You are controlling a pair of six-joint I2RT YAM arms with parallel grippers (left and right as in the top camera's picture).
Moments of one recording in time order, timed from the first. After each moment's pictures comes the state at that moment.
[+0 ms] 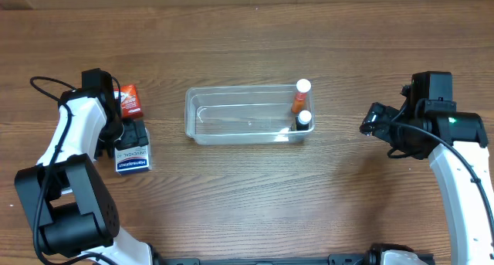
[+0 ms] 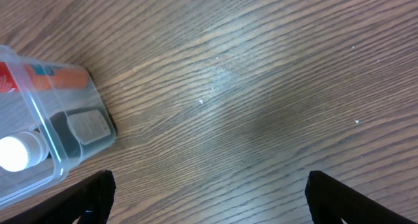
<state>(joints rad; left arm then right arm) 0.24 1.80 1.21 -0.97 -0.16 -0.07 -0.09 1.31 1.13 -1.05 -0.07 0.36</state>
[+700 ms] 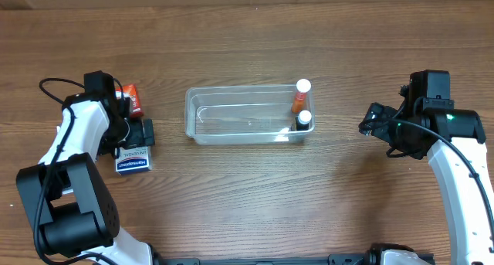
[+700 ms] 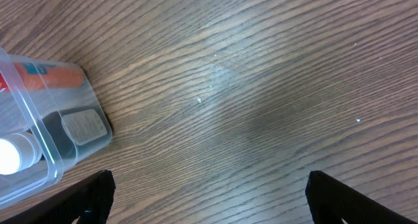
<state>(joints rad) 0.24 1.80 1.16 -0.88 -0.02 0.03 -0.09 1.33 1.13 -1.05 -0.07 0.36</state>
